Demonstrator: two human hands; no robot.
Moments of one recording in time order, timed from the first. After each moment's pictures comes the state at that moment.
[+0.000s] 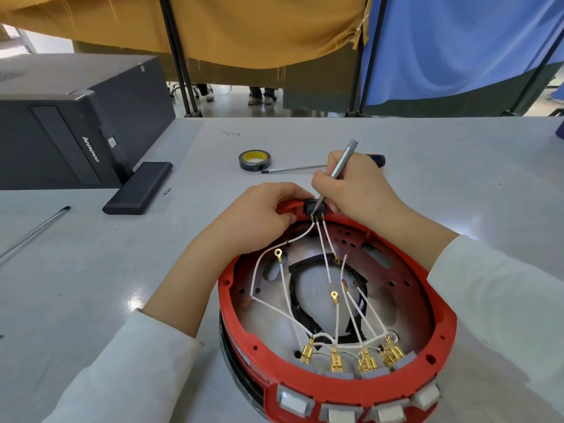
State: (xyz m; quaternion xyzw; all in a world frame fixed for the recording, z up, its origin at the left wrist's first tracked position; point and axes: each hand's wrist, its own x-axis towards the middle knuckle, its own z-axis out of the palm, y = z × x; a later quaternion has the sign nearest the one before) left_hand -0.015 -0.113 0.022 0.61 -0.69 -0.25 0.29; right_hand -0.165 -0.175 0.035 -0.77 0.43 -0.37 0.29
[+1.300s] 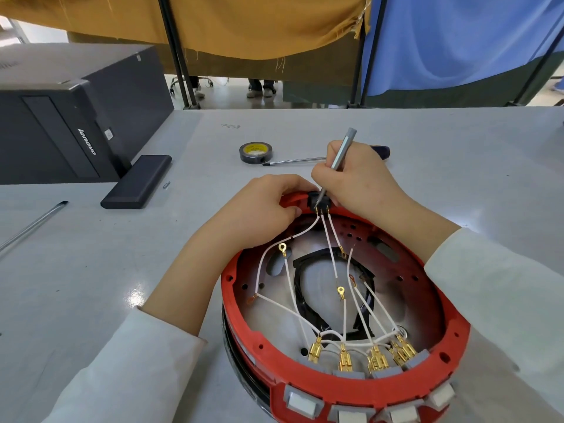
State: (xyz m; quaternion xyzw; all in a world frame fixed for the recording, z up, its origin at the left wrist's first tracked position) left_hand -0.016 -0.111 0.024 0.61 -0.70 -0.24 0.29; right_hand -0.161 -0.178 0.031 -0.78 0.42 -0.38 0.27
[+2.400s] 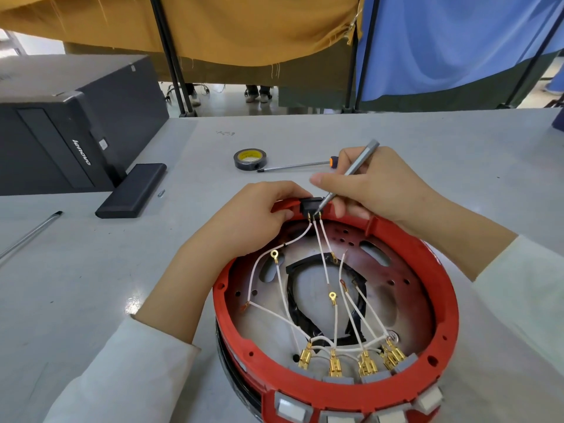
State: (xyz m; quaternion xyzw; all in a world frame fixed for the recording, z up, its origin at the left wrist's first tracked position) left_hand -0.014 -0.114 0.021 0.59 -0.72 -0.22 0.28; right_hand -0.193 -0.159 0.051 -0.73 0.36 -0.36 0.45
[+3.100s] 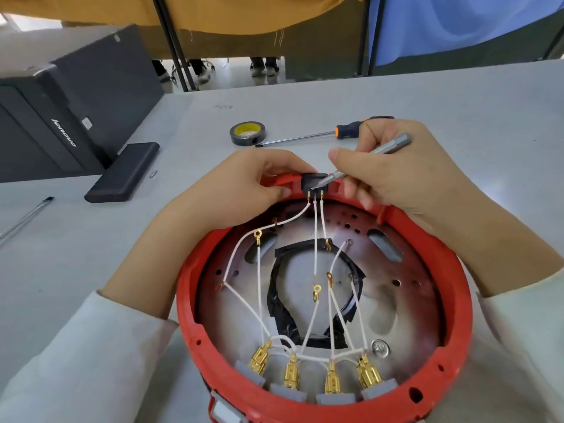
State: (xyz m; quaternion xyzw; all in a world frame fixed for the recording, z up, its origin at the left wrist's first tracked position) left_hand -0.011 -0.122 0.025 0.54 -0.75 -0.25 0.28; right_hand -0.202 -0.155 0.031 -0.67 0.38 -0.42 0.48
